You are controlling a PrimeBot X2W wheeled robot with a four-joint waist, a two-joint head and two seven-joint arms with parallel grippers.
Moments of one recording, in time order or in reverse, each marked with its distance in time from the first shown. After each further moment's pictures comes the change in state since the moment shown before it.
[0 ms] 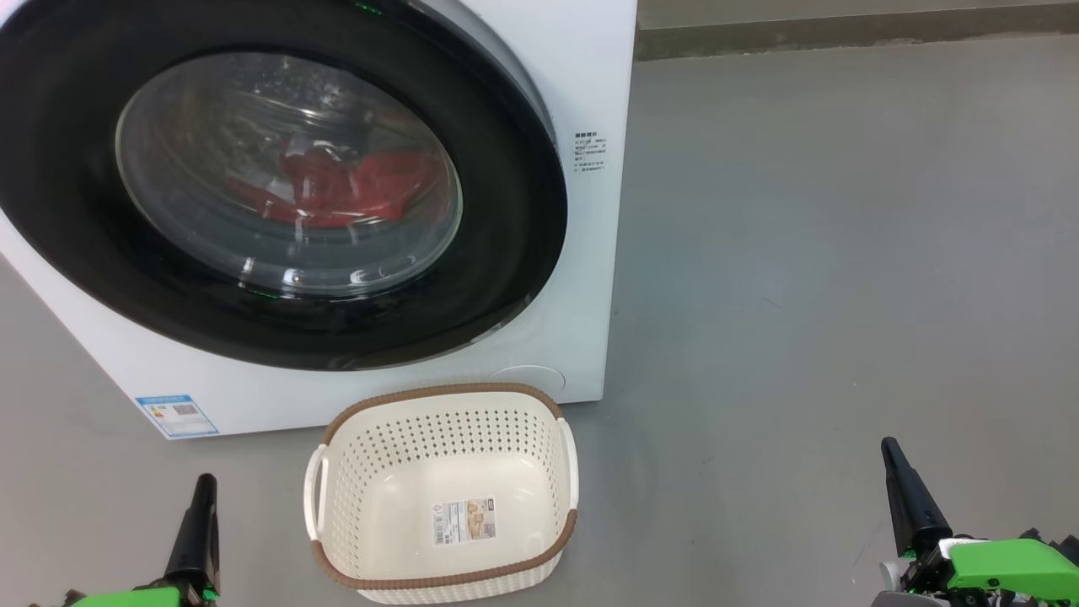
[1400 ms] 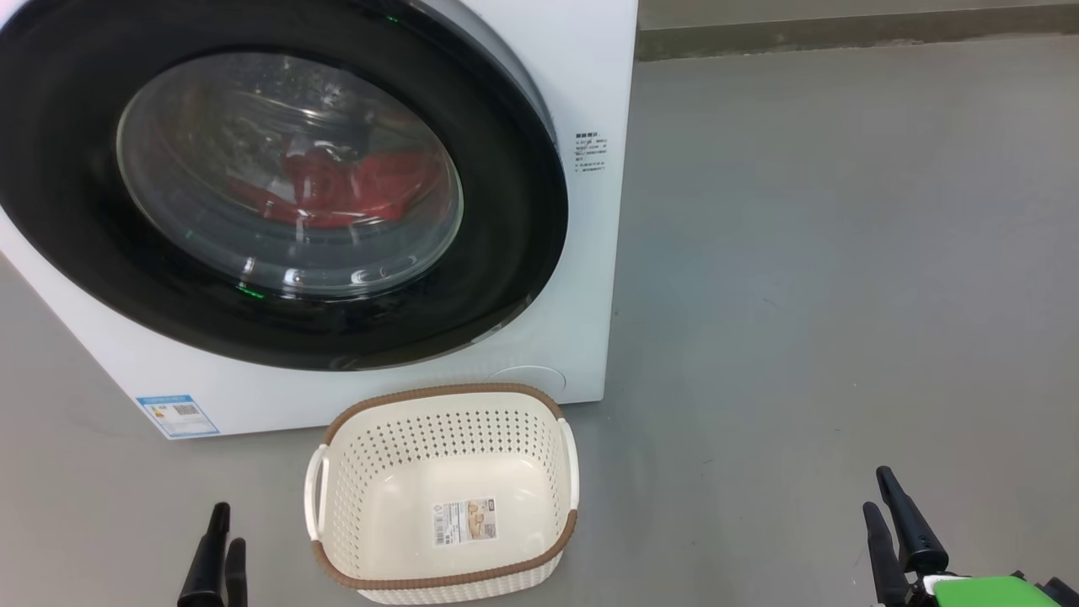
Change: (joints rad) left arm 0.050 -0.027 -0.010 0.047 0.009 0.000 -0.012; right arm 0.043 0.016 0.005 0.057 -0.010 0.000 -0.012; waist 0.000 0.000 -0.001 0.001
